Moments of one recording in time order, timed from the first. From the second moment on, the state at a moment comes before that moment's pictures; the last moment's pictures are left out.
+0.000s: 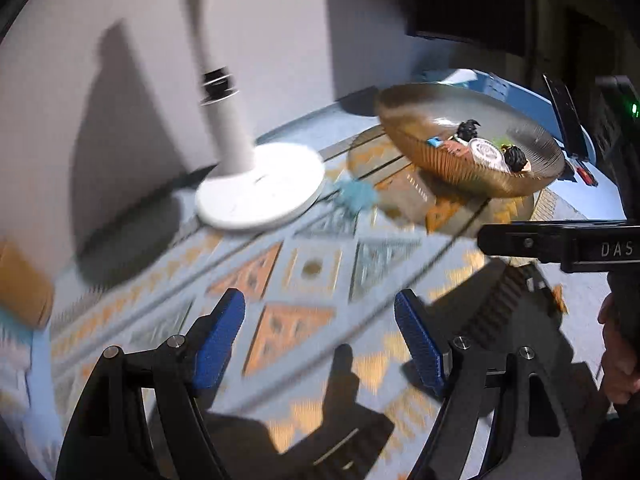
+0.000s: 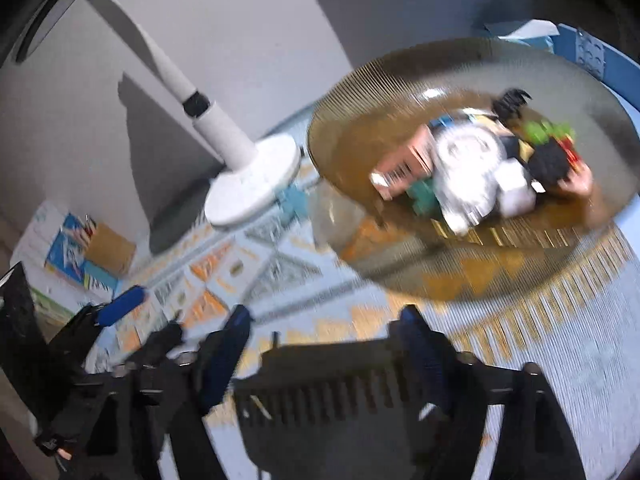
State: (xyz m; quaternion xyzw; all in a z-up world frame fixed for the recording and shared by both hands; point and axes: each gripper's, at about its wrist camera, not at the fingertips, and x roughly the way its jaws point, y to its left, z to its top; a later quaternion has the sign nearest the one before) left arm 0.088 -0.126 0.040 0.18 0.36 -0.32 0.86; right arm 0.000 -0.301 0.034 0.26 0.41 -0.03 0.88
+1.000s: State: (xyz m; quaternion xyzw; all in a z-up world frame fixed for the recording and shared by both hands) left arm 0.157 -0.225 0.005 0.27 0.29 -0.45 0.80; right arm 0.079 -0.326 -0.001 0.35 0.34 -0.08 0.87
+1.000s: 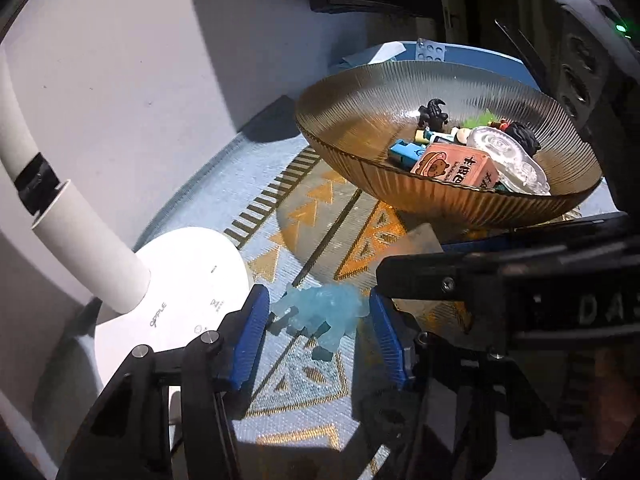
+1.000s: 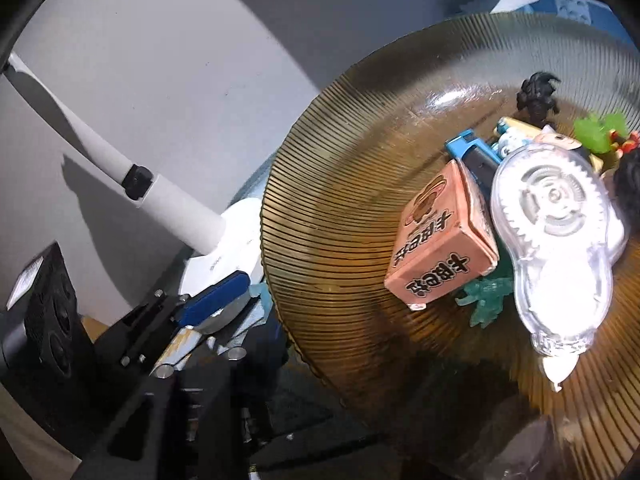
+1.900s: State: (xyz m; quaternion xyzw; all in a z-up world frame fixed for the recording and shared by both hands) left arm 0.071 -0.085 0.014 0.06 0.43 -0.32 0.84; right arm -0.022 -0.241 0.005 0.15 0.39 0.02 0.91
